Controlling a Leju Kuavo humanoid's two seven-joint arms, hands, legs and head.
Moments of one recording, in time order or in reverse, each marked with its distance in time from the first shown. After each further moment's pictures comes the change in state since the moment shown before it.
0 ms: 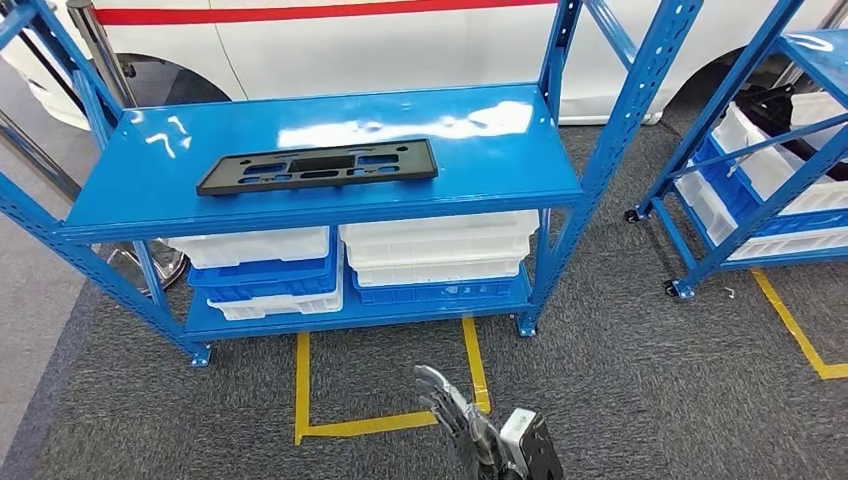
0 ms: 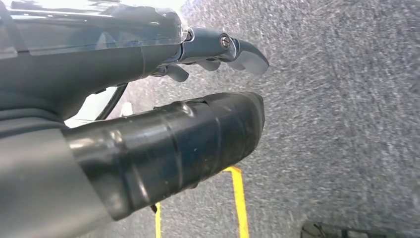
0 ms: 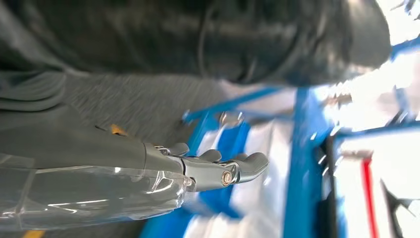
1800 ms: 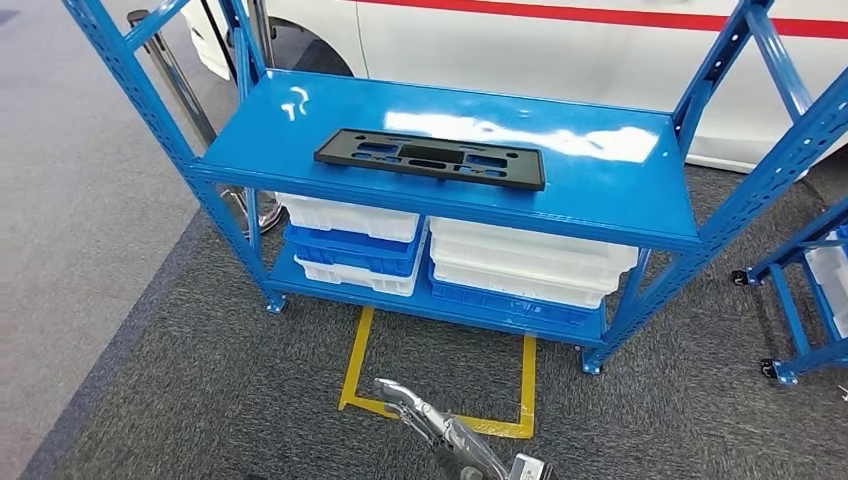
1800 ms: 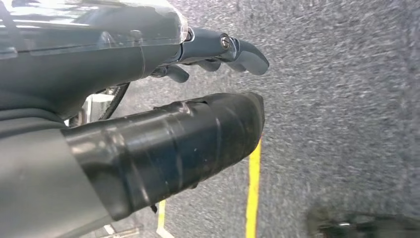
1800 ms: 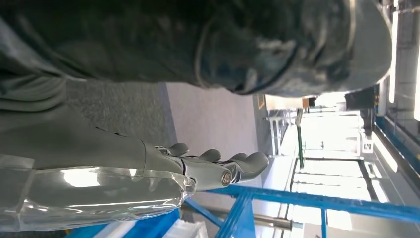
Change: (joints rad) left arm -0.028 -0.011 0.037 0.015 -0.053 -0.046 0.002; right arm -0.024 -0.039 0.071 -0.155 0.135 0.090 -0.074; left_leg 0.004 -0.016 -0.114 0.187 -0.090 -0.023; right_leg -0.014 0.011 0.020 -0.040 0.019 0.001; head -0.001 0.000
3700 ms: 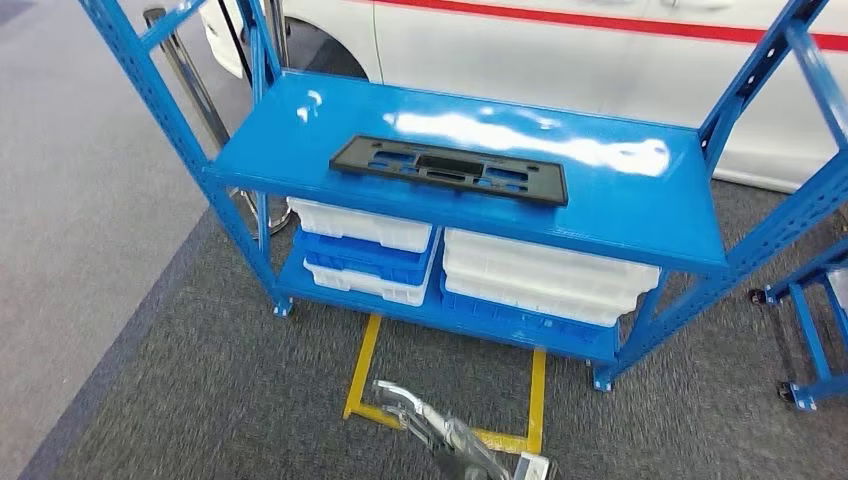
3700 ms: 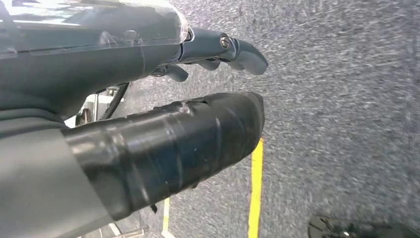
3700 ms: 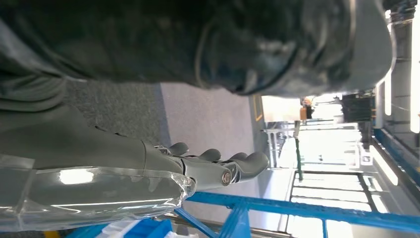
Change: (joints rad) left arm 0.004 0.015 0.001 0.005 -0.023 -0.035 -0.002; right arm 0.001 -0.001 -0.008 -0.006 -0.031 0.036 0.002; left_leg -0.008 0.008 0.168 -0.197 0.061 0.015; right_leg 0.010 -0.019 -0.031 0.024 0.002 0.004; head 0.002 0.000
